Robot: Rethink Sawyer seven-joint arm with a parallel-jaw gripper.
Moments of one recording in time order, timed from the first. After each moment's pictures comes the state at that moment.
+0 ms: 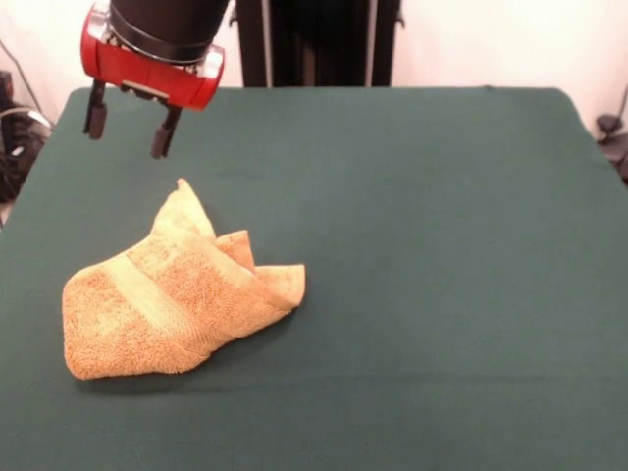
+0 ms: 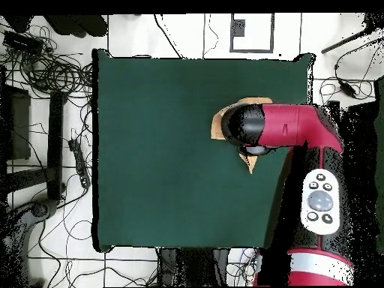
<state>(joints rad) -0.27 -0.54 -0.07 1.21 -0.45 0.93 1.70</state>
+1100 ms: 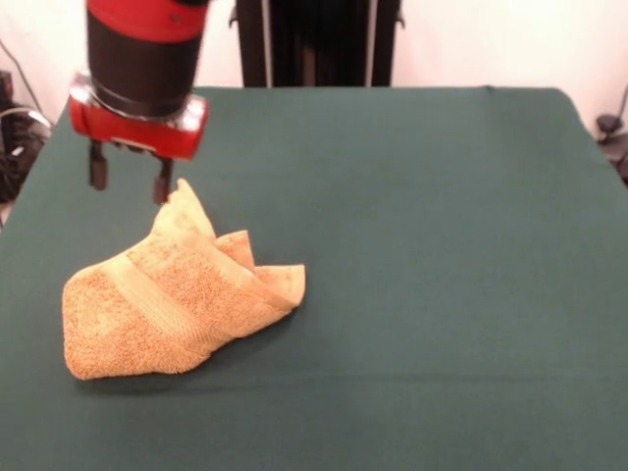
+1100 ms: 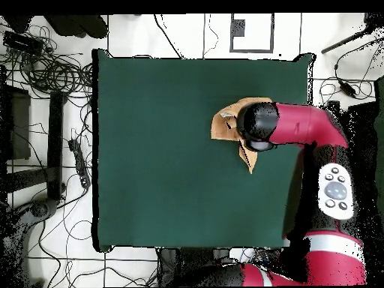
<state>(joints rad) -0.34 -0.45 0.01 1.17 -0.40 0.90 1.70</state>
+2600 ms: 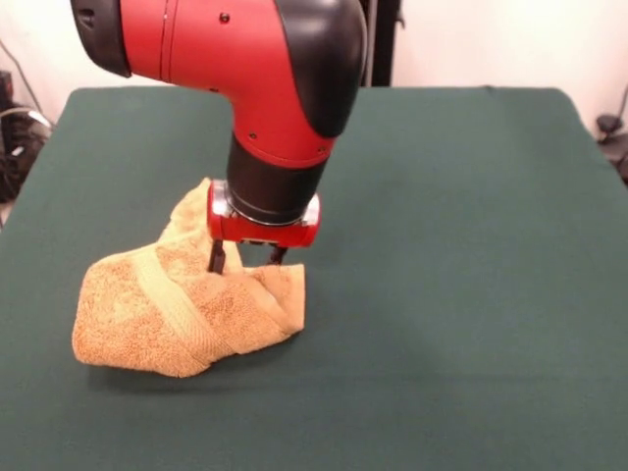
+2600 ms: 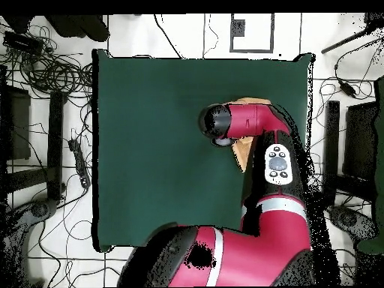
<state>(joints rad) -0.23 -0.27 0.01 1.10 -0.38 0.81 1.70</state>
